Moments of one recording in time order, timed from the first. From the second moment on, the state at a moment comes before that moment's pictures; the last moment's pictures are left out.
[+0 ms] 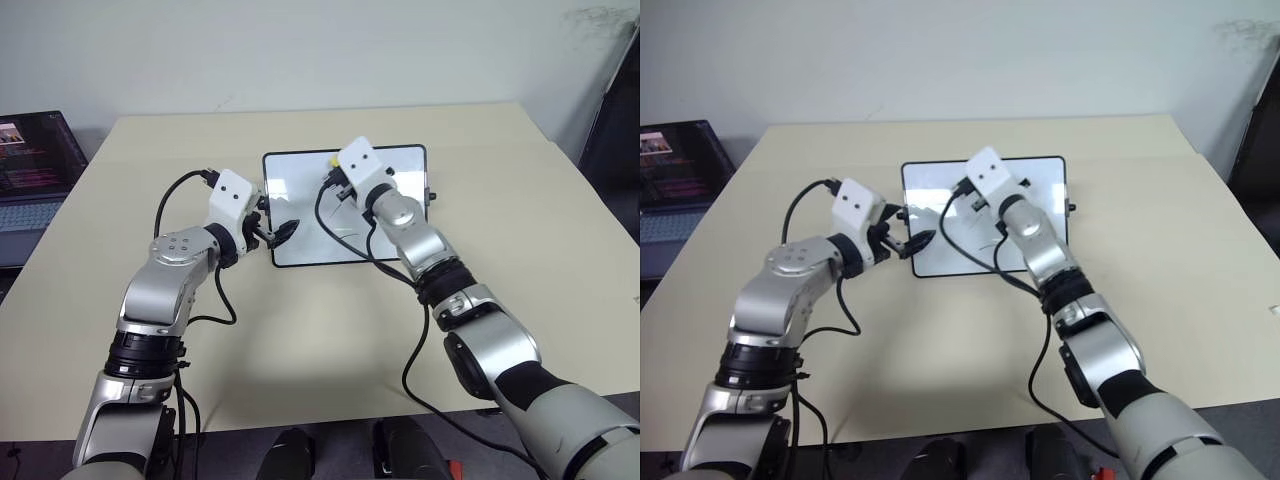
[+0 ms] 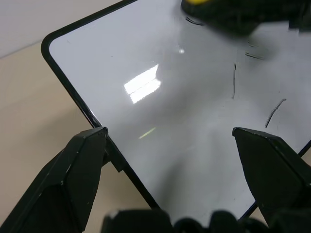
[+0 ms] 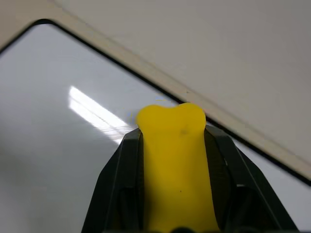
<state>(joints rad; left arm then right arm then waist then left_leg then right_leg) -0.56 0.55 0.00 -0.04 -0.23 0.60 -0.55 -1.09 -0.05 0.19 0.81 -0.19 0.04 0.13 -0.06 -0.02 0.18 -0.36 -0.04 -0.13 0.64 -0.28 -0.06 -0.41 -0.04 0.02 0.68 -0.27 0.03</state>
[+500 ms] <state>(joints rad) -0.56 0.55 0.00 -0.04 -0.23 0.60 -0.56 -1.08 0.00 0.26 0.82 -0.26 0.03 0.18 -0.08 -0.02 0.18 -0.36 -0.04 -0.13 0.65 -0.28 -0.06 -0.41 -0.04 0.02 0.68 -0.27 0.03</state>
